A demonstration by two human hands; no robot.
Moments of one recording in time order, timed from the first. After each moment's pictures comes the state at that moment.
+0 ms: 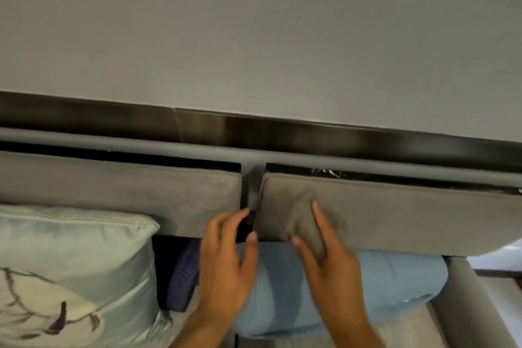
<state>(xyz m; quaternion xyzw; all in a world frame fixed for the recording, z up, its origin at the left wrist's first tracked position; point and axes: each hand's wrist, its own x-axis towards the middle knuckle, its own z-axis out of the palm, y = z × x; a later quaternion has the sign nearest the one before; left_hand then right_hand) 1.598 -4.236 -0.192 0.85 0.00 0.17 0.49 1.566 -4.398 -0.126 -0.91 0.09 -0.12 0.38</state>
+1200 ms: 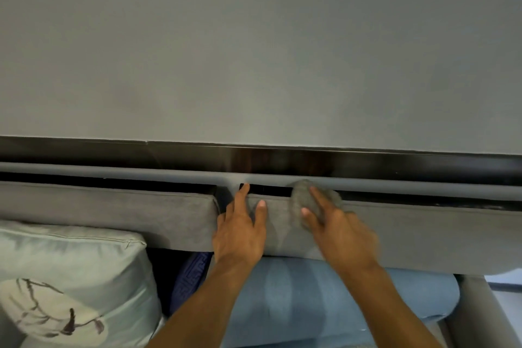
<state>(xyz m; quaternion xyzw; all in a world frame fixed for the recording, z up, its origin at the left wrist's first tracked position) 1.670 -4.322 -0.135 0.92 0.14 -0.04 0.37 1.657 -4.507 -0.086 -0.98 0.08 0.08 0.18</state>
